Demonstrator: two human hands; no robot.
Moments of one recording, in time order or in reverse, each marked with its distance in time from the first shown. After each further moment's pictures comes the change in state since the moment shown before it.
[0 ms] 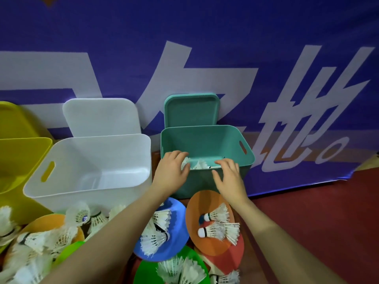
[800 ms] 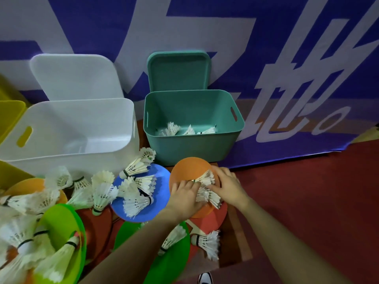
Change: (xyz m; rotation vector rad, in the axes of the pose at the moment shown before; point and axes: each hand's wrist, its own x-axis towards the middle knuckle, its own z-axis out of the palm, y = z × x) left_hand -0.110 0.051 0.117 0.174 -0.549 -0.034; right_hand -0.081 0.081 0.006 -0.074 -0.516 0.204
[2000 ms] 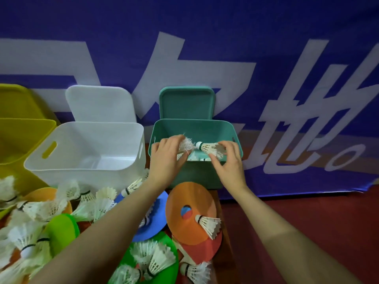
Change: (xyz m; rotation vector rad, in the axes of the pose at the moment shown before) left_hand 0.039 -0.006 -0.143 -0.063 0.854 -0.075; right_hand 0.041 -0.058 -0.100 0.304 0.608 -0.381
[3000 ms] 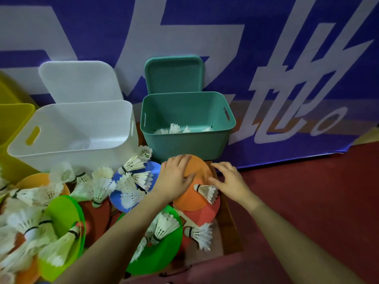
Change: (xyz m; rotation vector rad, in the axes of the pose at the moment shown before) left_hand -0.097 0.007 0.018 -0.016 -0.561 0.045; right_hand -0.111 0.051 -0.001 -0.210 -0.493 0.272
